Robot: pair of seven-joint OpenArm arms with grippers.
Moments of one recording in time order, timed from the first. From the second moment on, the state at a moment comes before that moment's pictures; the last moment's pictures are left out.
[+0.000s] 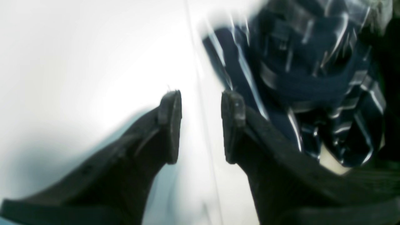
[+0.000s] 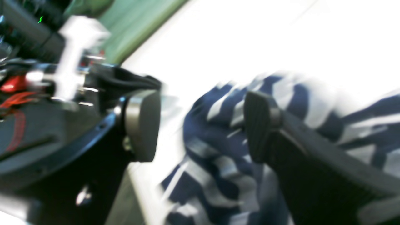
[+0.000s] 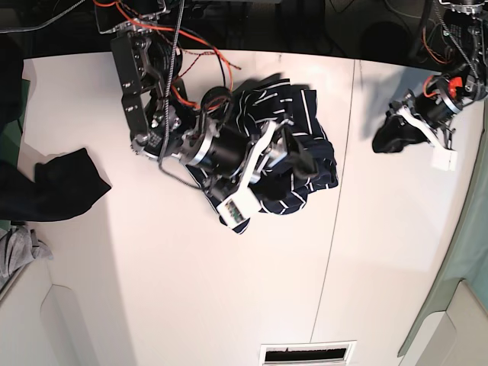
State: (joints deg) left arm 14.5 -22.1 -21.9 80.6 -49.3 -37.5 40.0; right arm 1.2 -4.1 -13.5 90.6 26.3 32.7 -41.1
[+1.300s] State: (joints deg) left arm 9.9 -11.3 2.8 93.6 -28.5 -33.2 33.8; right arm 15.1 -4.2 -1.2 53.0 14.2 31.6 -28.6
